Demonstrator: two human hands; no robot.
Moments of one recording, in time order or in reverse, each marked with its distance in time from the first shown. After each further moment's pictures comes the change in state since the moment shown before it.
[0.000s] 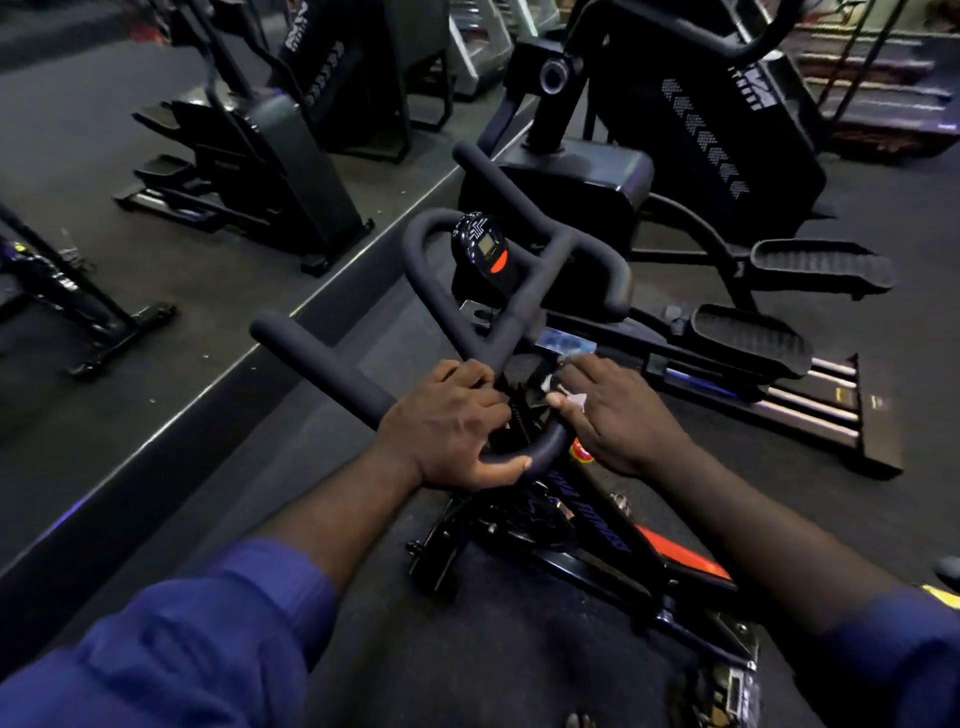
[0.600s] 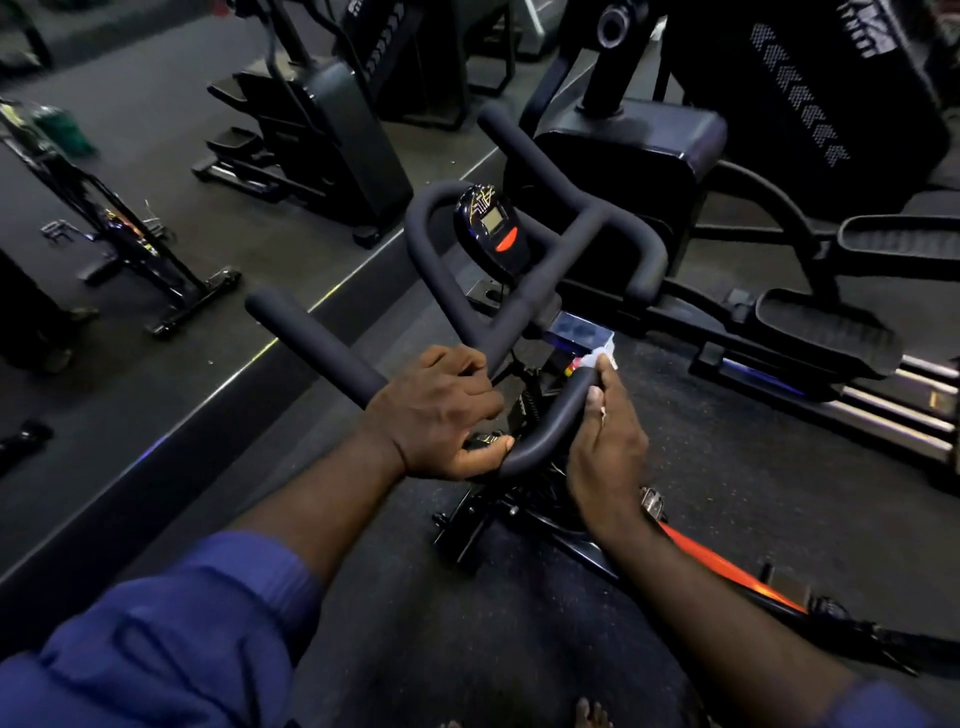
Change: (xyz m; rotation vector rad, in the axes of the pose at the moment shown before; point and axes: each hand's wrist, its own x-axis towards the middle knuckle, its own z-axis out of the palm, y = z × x) left_hand 0.001 -0.001 0.005 0.074 -0.043 0.002; right_hand -0.022 -0.048 0.045 0.779 0.522 0.637
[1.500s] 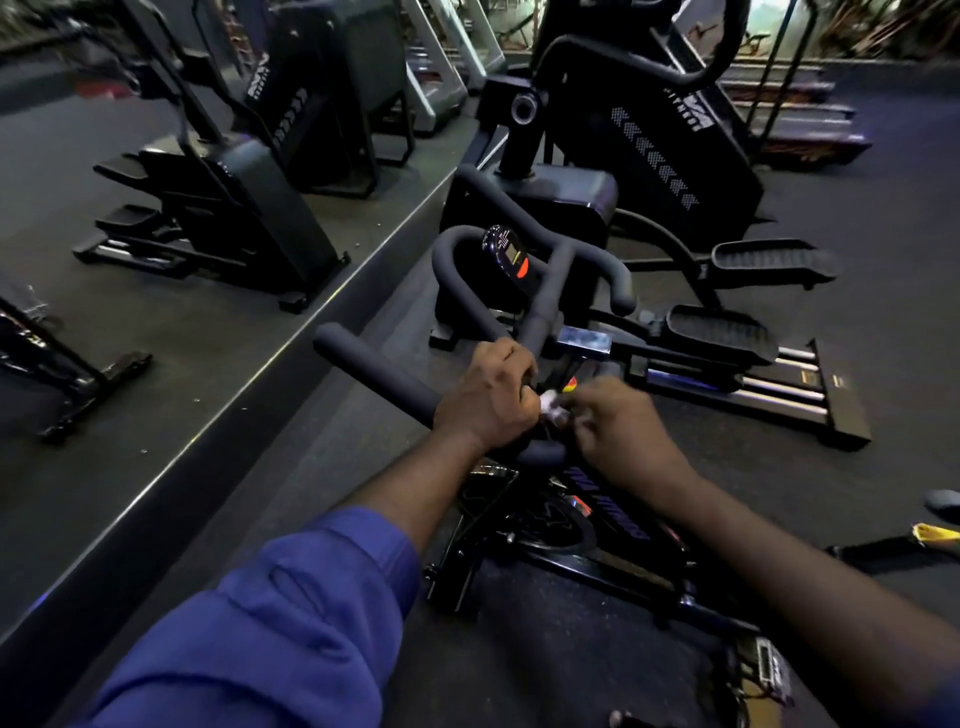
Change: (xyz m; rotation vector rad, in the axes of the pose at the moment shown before) left_hand 0.006 -0.016 -0.006 -0.574 0.034 -0.411; right_hand -0.025 -0.065 -0.002 -0.509 -0.292 -0.348
